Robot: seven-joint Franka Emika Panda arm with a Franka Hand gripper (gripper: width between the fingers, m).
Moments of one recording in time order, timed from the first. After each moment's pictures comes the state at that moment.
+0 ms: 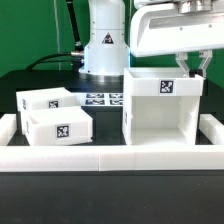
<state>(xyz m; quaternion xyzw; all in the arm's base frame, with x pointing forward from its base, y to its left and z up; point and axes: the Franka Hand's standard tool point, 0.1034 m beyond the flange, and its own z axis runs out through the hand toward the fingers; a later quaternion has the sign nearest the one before) 0.570 0.106 0.109 -0.99 0.03 -0.09 0.05</state>
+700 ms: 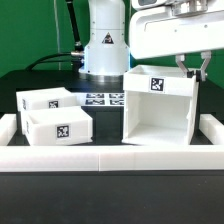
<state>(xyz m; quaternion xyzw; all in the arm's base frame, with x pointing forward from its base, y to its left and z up) 0.577 0.104 0.108 -0.95 0.28 -0.08 0.08</state>
